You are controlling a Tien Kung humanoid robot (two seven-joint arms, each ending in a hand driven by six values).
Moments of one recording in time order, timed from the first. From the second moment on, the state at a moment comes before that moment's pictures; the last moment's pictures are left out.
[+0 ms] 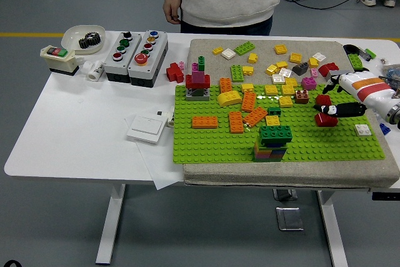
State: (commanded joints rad) left arm -0.23 0.09 -0.50 -0.32 0.99 0.12 0.35; right arm 0.73 -0.55 0.67 0.86 -1.90 -0.20 0.23
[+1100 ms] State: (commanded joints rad) left arm -0.24 0.09 -0.50 -0.32 1.00 0.12 0.35; right arm 0.72 -0.54 0.66 0.80 -2.00 -0.13 0.21
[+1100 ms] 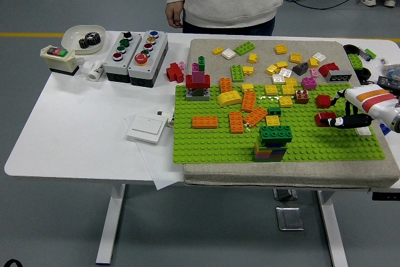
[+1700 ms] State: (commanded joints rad) left arm -0.24 0.09 -0.50 -0.32 0.99 0.12 0.36; right arm 0.74 -0.50 0.65 0.75 -1.97 -0.16 0.21
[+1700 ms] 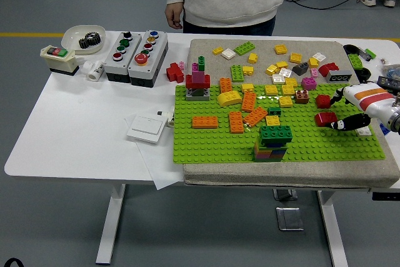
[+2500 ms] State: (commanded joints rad) left arm -0.25 0.09 -0.50 -0.32 1.00 0.12 0.36; right arm 0.75 -0.44 0.64 0.66 -1.92 -0.16 0.21
